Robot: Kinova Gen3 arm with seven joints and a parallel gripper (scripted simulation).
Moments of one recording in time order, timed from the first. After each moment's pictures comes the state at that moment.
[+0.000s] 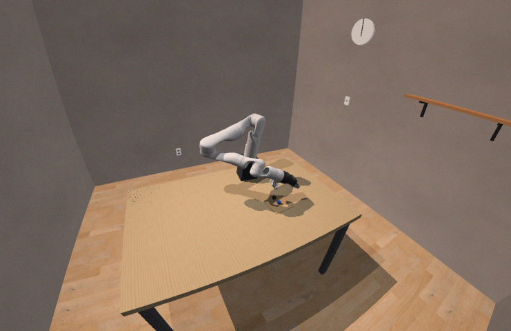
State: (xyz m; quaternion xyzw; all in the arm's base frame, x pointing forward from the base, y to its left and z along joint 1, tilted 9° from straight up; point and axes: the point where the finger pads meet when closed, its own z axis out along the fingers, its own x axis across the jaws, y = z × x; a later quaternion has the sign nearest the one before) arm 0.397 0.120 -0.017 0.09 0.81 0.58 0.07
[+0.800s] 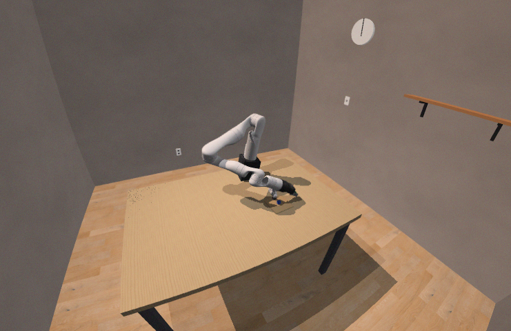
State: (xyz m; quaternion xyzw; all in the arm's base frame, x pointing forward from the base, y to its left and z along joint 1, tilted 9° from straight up) arm 0.399 0.128 -0.082 0.09 0.81 0.58 0.07
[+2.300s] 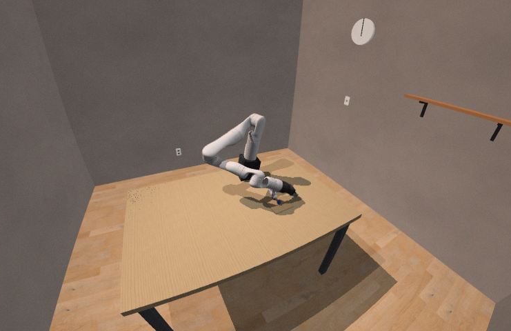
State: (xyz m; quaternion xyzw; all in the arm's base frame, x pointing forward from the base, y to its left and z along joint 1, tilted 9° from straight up) arm 0.399 0.132 -0.089 0.10 0.81 0.58 0.07
